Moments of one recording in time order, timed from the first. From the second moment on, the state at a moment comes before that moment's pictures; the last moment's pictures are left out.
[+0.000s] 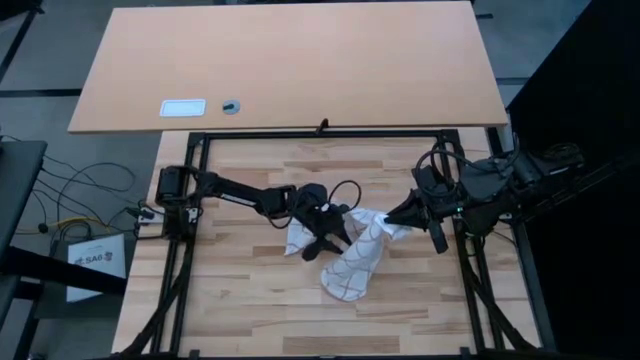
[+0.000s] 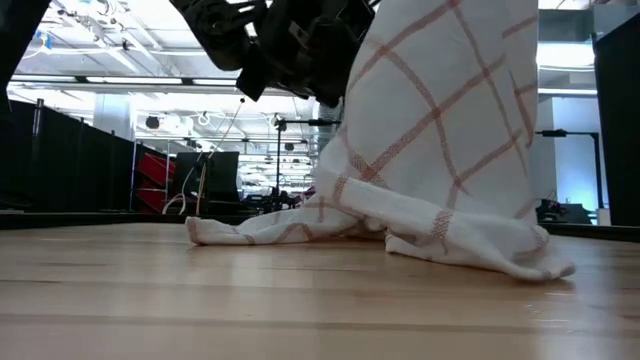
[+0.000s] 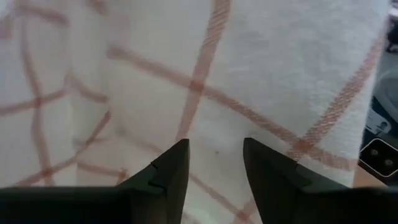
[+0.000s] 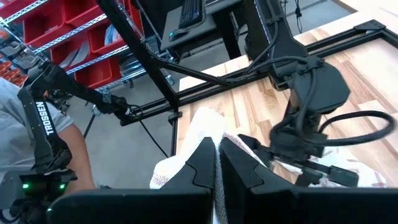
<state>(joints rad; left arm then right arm) 0.02 1.92 1.15 0.37 0.62 0.18 0.38 1.18 1.58 -0.78 0.19 0.52</state>
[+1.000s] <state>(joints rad) 0.10 1.70 1.31 -0.30 0.55 0.40 0.38 1.19 1.58 -1.02 0.27 0.60</state>
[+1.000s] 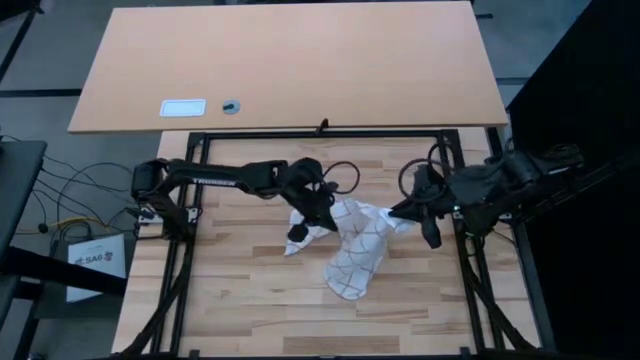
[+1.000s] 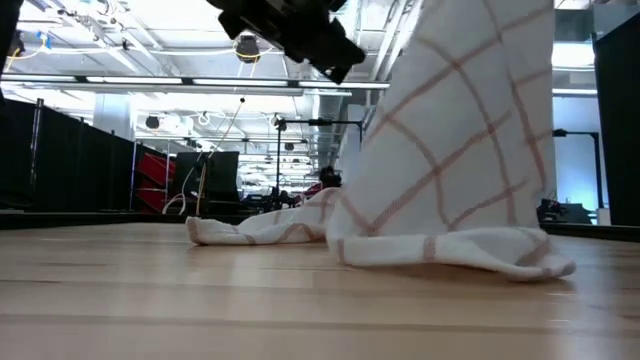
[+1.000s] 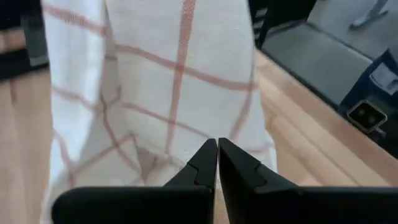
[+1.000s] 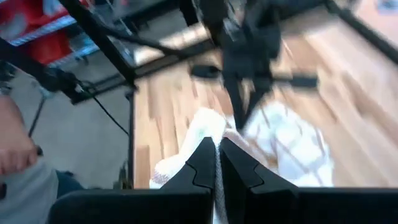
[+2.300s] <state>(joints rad) 0.12 2.37 1.89 -0.43 0.37 0.64 0.81 1.23 1.14 -0.88 0.40 1.37</state>
